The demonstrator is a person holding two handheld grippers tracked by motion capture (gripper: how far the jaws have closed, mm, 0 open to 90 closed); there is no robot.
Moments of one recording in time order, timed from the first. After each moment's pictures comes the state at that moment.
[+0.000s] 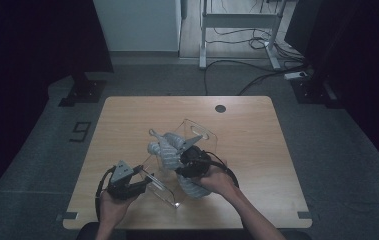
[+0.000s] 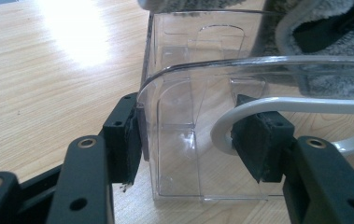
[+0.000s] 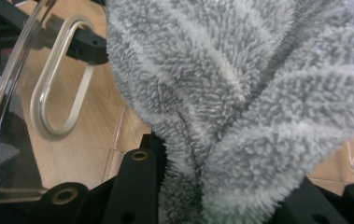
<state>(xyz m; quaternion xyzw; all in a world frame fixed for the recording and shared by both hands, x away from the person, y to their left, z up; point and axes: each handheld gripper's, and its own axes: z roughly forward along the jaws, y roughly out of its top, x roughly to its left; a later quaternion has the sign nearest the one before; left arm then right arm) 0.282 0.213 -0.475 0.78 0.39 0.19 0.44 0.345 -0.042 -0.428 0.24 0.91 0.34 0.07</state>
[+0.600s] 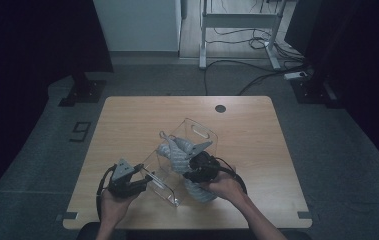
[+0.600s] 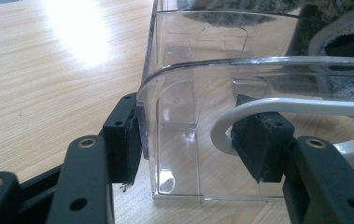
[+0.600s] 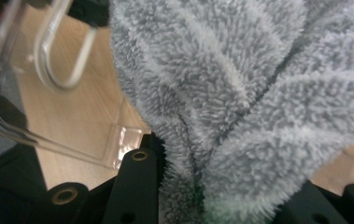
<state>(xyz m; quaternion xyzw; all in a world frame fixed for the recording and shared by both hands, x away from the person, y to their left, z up) 0.288 0.210 -0.475 0.78 0.40 0.19 0.44 0.334 -0.066 -0.439 0.26 0.90 0.34 0.07</state>
